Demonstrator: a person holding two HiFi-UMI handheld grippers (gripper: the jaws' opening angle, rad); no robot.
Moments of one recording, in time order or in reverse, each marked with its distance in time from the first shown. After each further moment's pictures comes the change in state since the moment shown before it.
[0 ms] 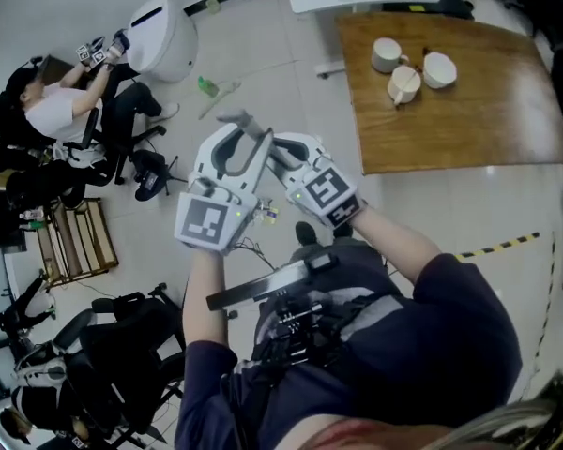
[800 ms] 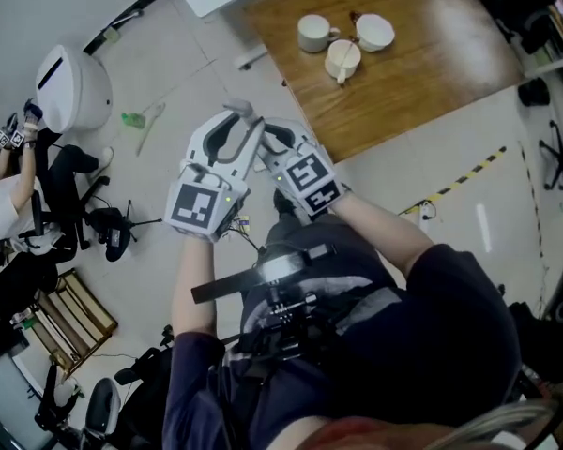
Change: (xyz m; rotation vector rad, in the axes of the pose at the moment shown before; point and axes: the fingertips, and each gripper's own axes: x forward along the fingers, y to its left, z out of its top) left arm 0.127 -0.020 -0.061 -0.115 -0.020 -0.396; right arm -0.009 -0.138 -0.075 0.101 0.130 -0.437
